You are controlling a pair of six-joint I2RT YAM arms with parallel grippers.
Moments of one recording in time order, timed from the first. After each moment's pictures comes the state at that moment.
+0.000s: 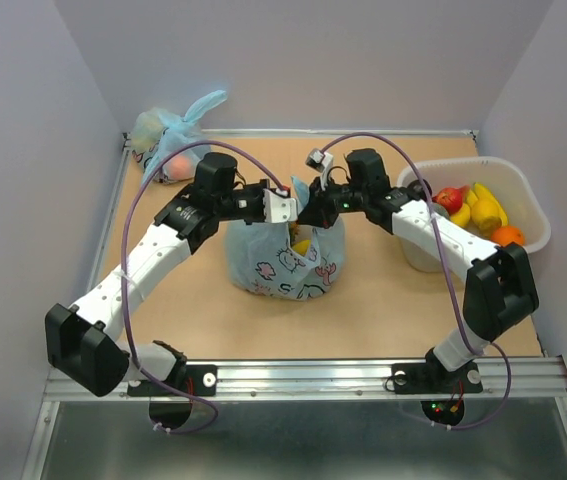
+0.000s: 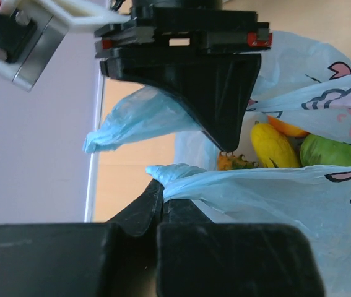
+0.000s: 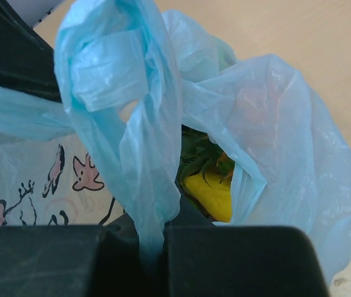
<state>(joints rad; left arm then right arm) -0.54 1.29 1.21 -0.39 0.57 1.00 0.51 1.61 1.26 -0.19 -0.75 0.00</state>
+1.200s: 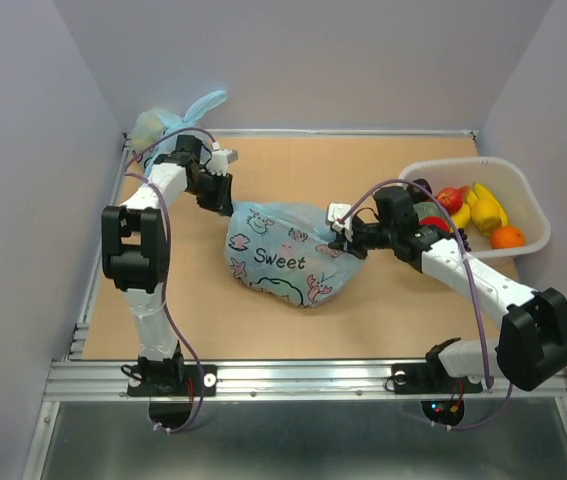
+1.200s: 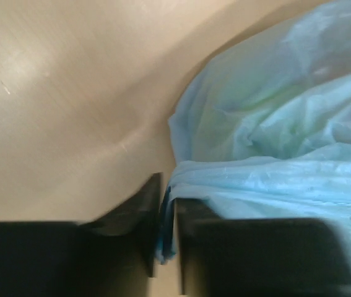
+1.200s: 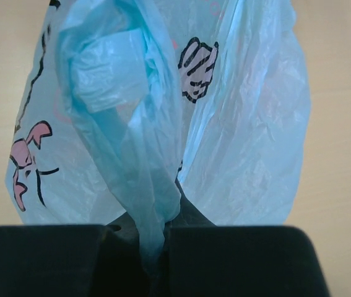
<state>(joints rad) -0.12 2.00 1.57 -0.76 0.49 0.19 0.47 1.29 0.89 -0.24 -0.68 -0.71</state>
